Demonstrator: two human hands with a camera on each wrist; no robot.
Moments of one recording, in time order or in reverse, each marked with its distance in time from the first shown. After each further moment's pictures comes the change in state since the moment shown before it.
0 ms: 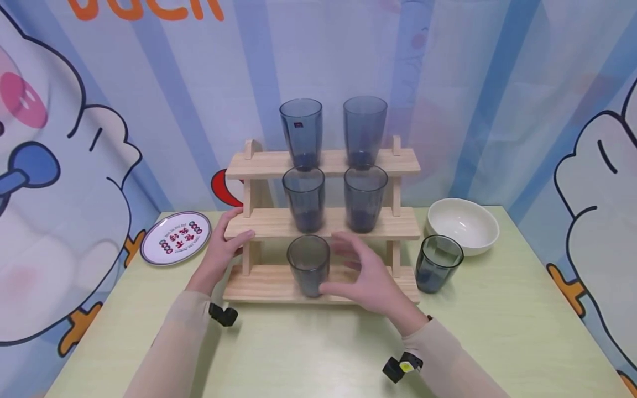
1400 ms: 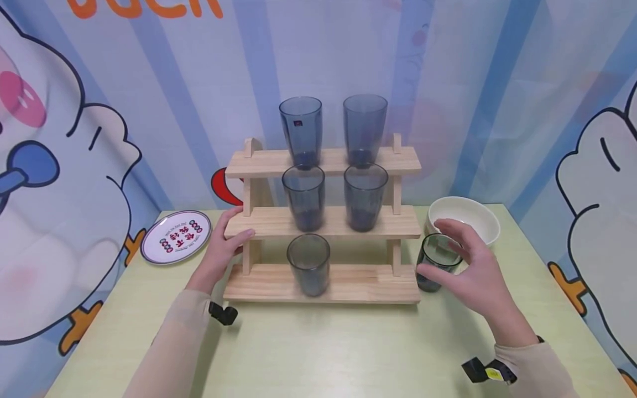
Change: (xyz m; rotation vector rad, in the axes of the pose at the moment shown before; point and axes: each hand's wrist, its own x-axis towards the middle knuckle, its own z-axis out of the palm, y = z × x) left_hand 0.001 0.002 0.000 0.005 -0.002 -0.019; right_hand -0.066 0.009 -0.123 -0.351 0.345 -0.060
